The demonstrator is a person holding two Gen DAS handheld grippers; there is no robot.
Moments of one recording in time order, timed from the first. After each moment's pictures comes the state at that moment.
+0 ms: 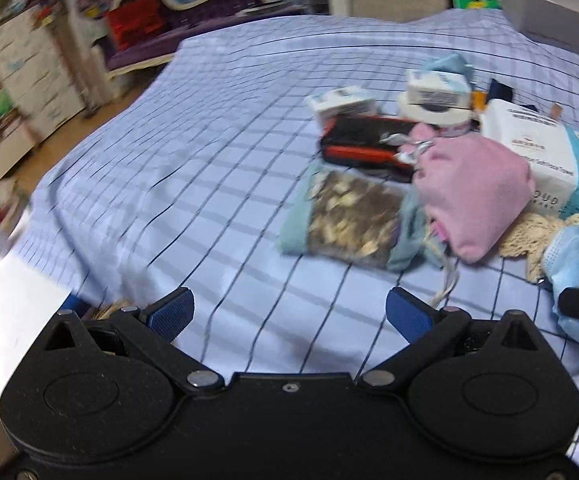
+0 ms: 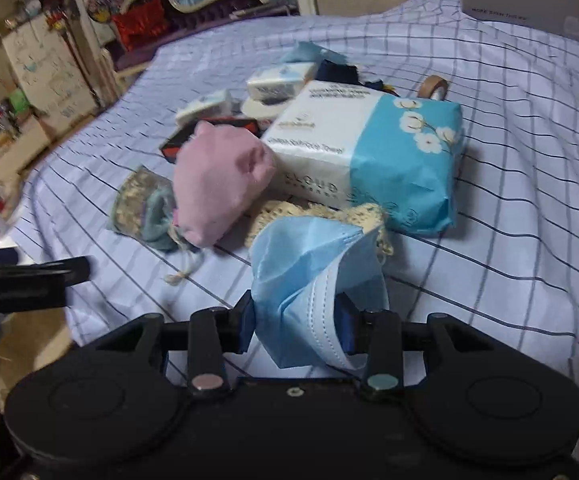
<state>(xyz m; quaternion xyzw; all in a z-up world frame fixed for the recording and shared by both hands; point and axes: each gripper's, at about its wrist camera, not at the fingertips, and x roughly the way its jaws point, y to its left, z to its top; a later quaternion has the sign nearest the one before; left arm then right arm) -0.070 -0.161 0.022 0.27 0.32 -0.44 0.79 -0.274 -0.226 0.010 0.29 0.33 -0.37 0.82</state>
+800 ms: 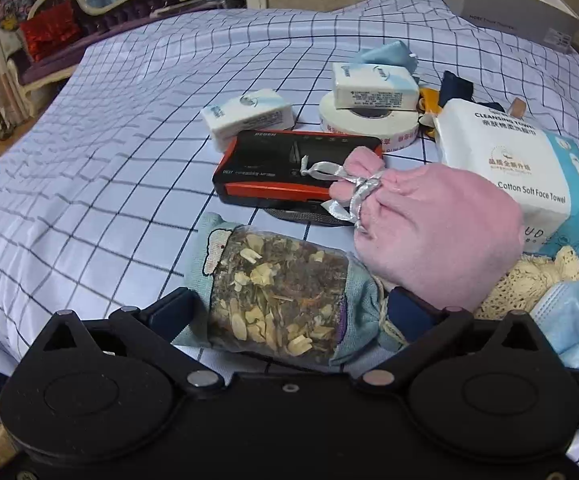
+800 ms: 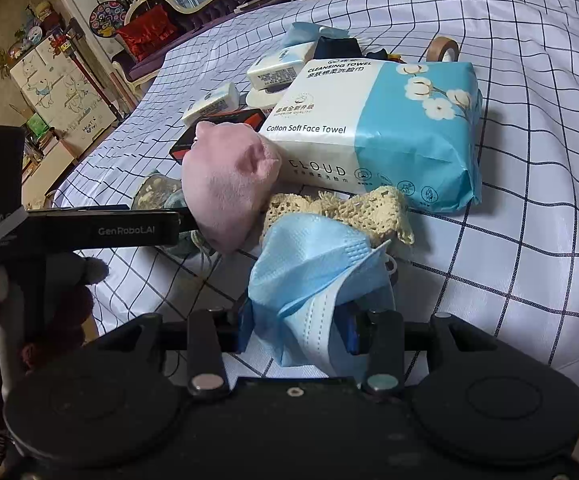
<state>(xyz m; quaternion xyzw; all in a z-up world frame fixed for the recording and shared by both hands) -0.050 -0.234 -0.003 0.26 0.34 -0.54 0.73 -0.280 -0.247 -0.005 0.36 0.32 -0.33 0.81</state>
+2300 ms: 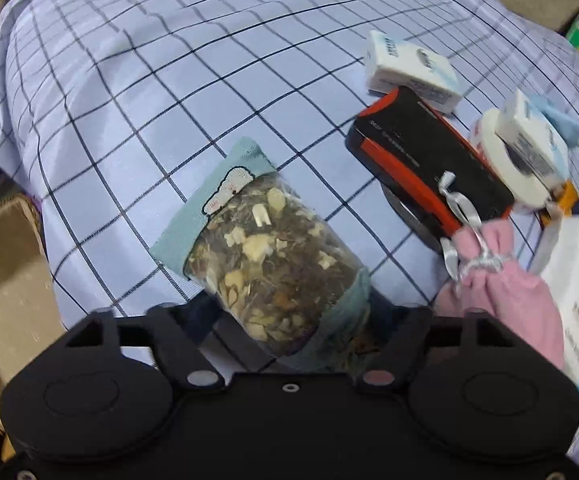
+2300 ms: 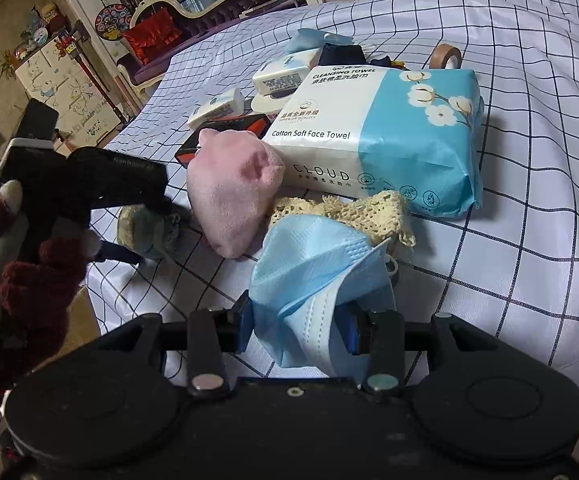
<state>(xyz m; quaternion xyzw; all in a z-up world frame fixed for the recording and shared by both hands) 0.011 -0.251 -0.018 0.13 0.58 -0.35 0.73 -0.281 -0.246 -0.003 0.35 0.31 -0.33 0.82</state>
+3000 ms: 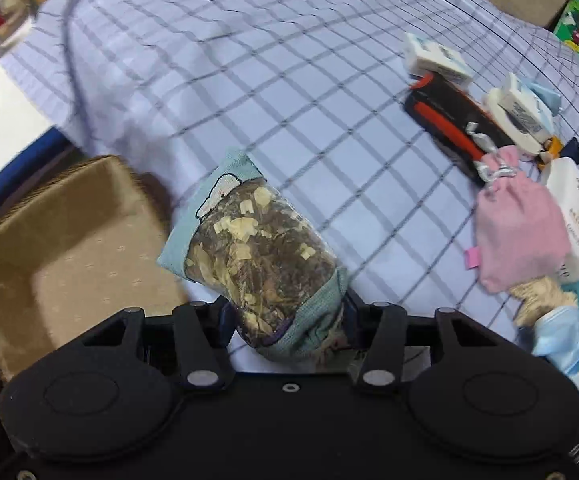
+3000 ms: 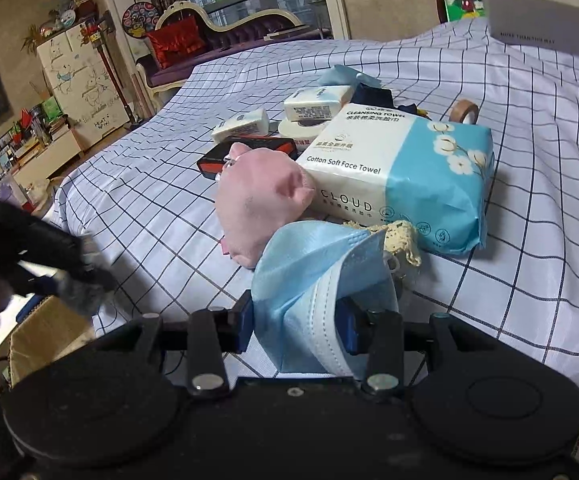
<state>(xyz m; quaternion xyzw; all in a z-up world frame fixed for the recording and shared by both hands) 0.013 -0.141 0.007 0.13 0.56 -0.35 0.74 -0.273 -0.218 0.014 0.26 0.30 -0.34 0.85</state>
